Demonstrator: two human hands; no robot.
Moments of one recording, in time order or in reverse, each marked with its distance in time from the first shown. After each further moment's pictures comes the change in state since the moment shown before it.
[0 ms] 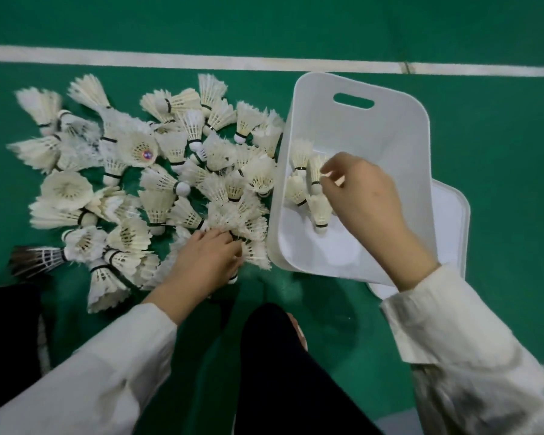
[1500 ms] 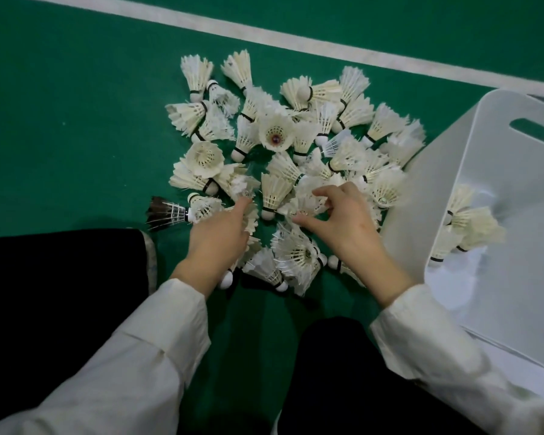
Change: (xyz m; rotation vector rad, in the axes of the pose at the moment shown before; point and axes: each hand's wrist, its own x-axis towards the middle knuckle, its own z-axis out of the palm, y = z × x) left_hand -0.065 -0.125 -0.016 -0.161 -0.009 -0.634; right_hand 0.002 -0.131 0.133 0.237 -0.322 -0.209
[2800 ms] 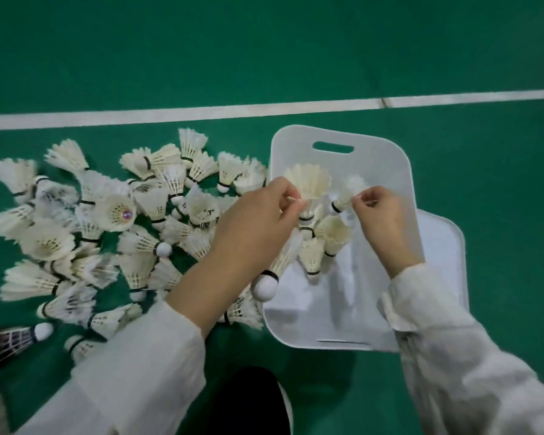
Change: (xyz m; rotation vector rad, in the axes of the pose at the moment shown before) left_hand 0.011 0.263 -0.080 -0.479 0.020 0.547; right_hand -0.019 0.184 -0.174 0.256 0.597 0.518
